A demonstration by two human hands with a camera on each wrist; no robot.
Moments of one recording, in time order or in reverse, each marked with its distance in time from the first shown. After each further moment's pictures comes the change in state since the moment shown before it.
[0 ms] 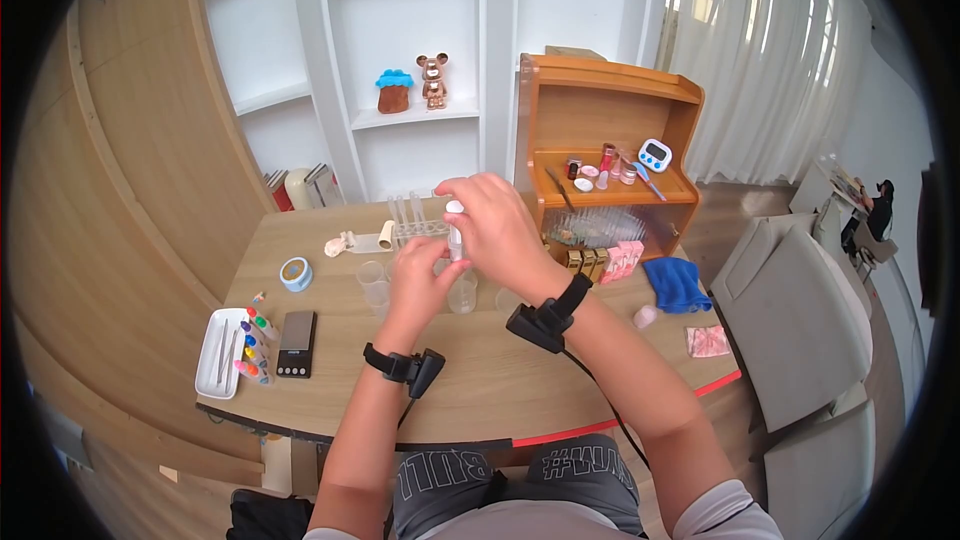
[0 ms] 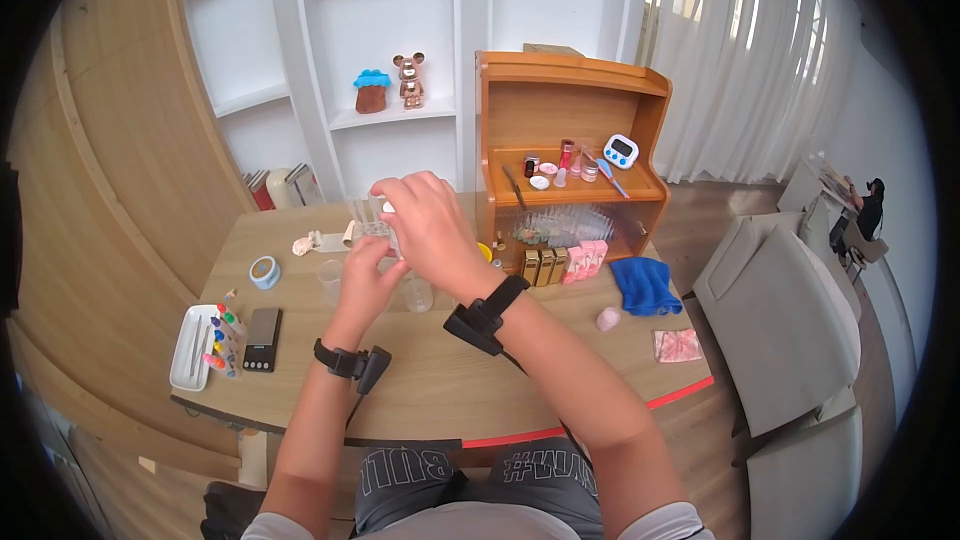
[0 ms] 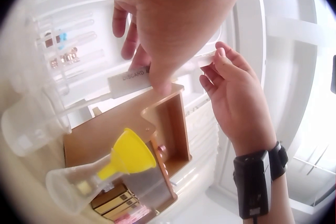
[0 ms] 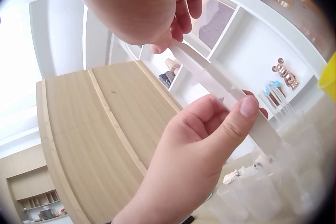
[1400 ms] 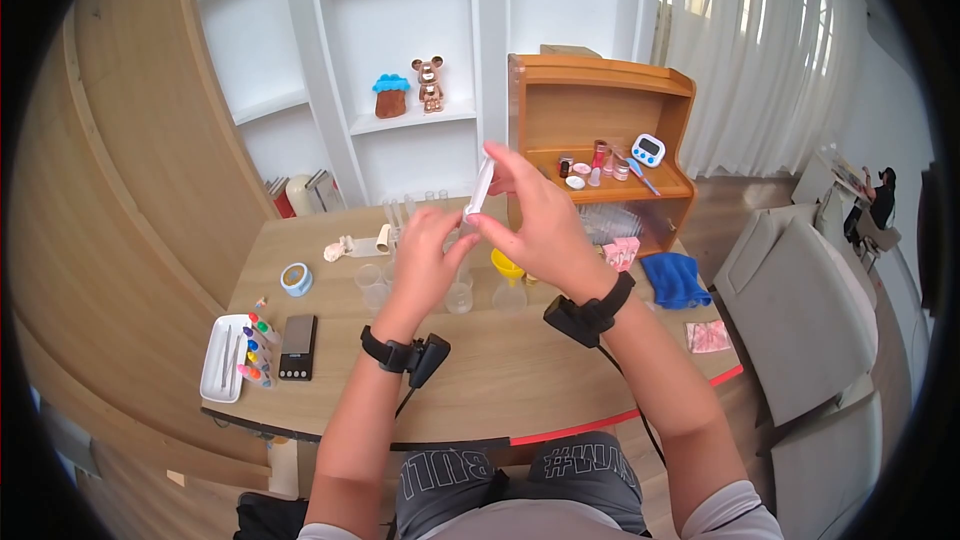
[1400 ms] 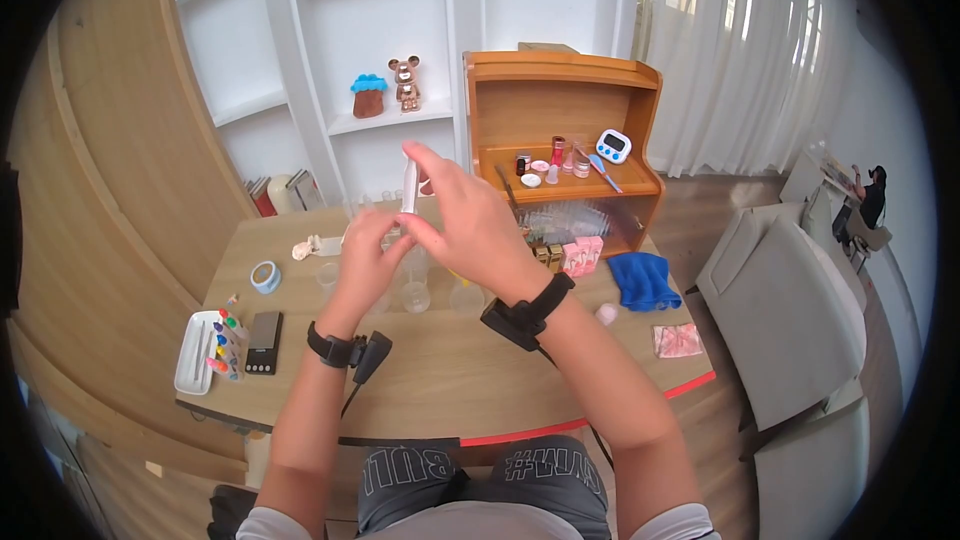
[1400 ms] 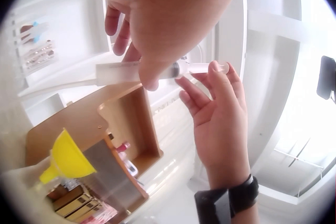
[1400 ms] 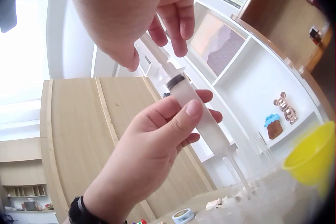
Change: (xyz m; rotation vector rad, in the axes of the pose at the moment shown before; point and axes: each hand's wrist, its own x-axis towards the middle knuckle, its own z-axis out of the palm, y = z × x) left_hand 0.039 0.050 -0.011 -0.003 -0.056 0.102; right_hand -0.007 0.002 -0.058 0.081 -0.006 0.083
